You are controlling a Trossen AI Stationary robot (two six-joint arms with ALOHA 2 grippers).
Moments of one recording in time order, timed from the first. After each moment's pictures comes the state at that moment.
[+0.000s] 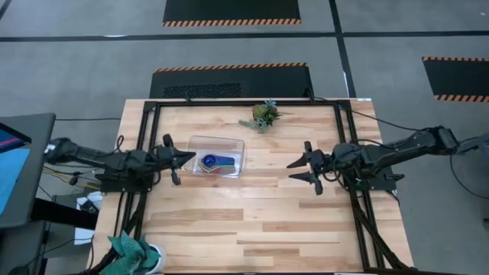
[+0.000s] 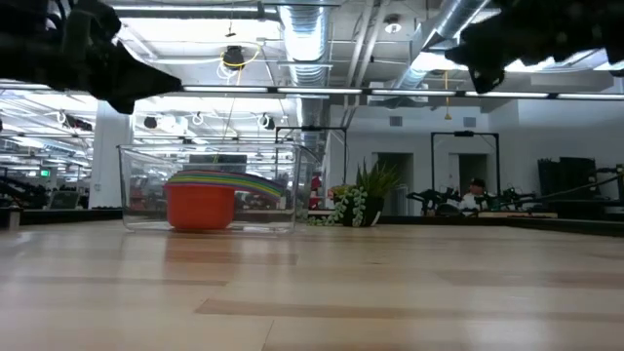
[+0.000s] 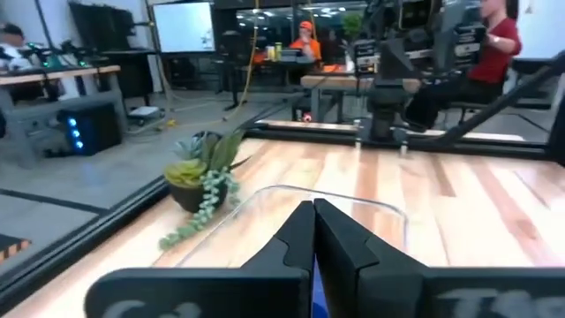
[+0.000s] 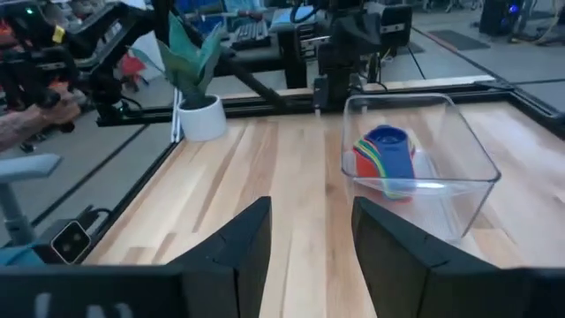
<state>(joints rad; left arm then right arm) -0.19 0.37 0.08 0.27 -0.49 -0.01 0.15 0.77 0.37 0.24 0.02 0.13</state>
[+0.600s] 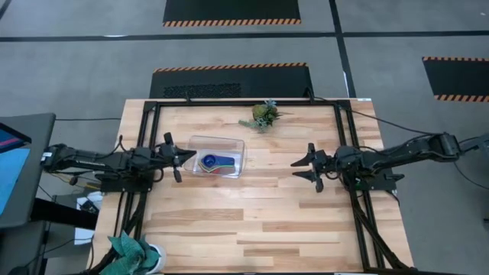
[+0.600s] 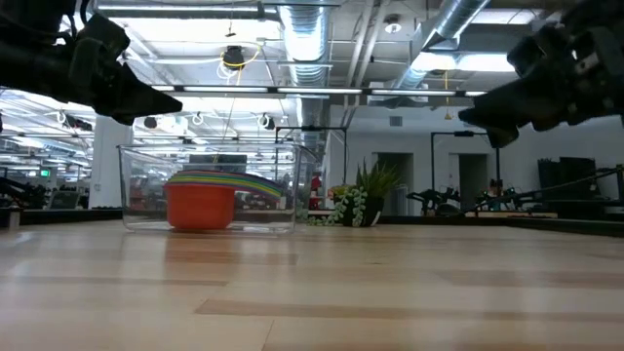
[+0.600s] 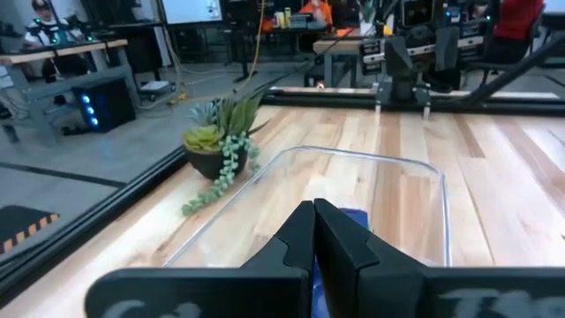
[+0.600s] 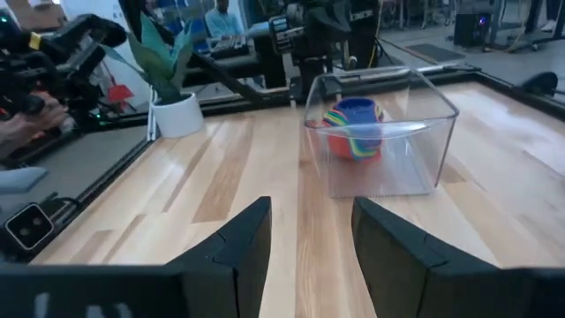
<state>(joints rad) -0.04 0.37 0.07 0.17 -0.37 0.00 0.01 0.76 0.04 0.63 -0.06 0.16</state>
